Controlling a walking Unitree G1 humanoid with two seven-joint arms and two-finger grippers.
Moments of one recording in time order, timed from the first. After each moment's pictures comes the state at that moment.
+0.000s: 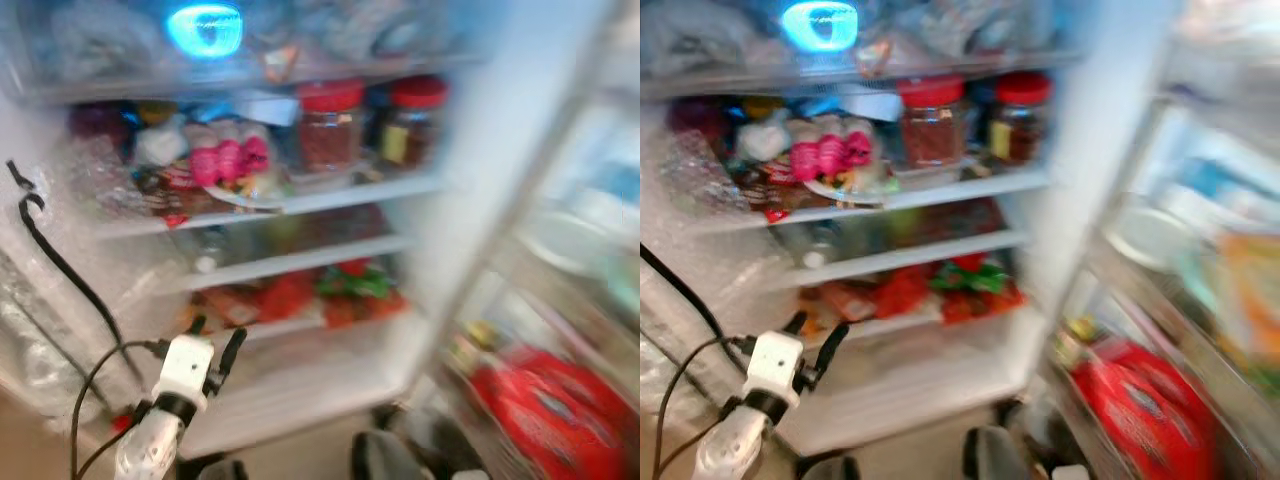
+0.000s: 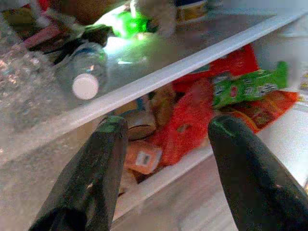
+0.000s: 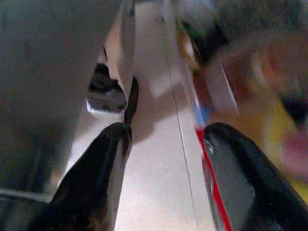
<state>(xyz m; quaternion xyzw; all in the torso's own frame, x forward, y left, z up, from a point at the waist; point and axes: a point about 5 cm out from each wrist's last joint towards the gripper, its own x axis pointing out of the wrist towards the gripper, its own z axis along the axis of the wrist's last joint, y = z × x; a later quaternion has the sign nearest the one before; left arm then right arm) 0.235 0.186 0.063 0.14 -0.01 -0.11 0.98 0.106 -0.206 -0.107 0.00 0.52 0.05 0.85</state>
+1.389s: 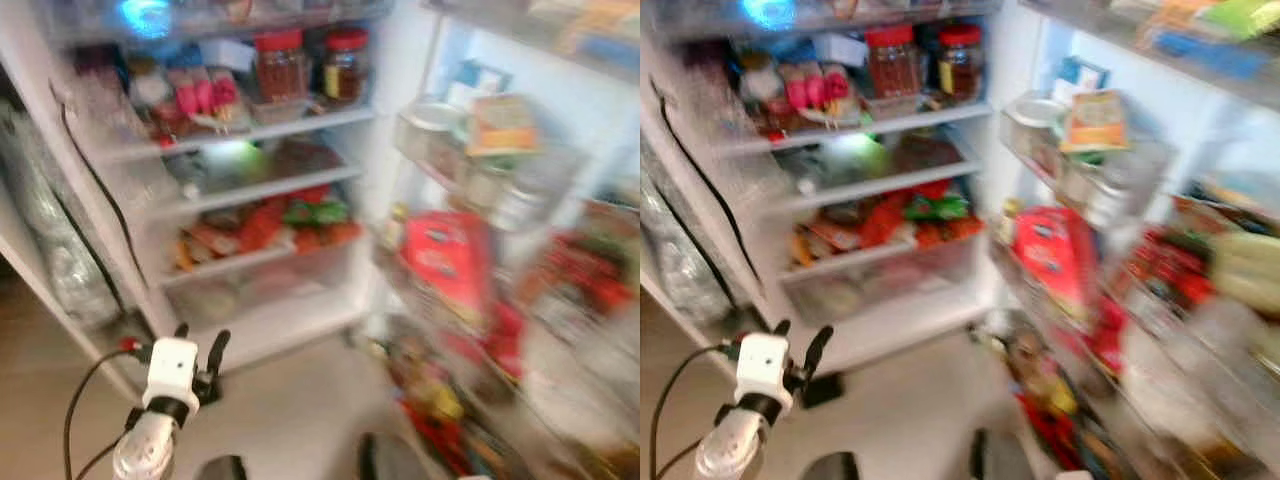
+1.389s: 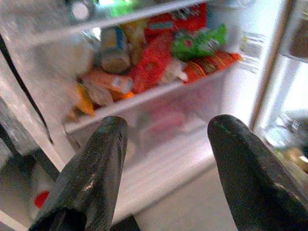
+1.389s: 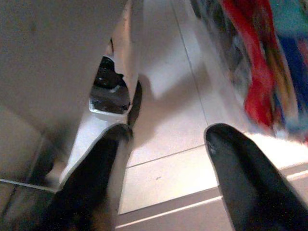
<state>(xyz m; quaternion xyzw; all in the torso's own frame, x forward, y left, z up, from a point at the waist) 0.232 0.199 0.045 0.09 0.03 -0.04 0.99 0.105 -0.207 -0.107 0.00 0.53 0.05 0.85</state>
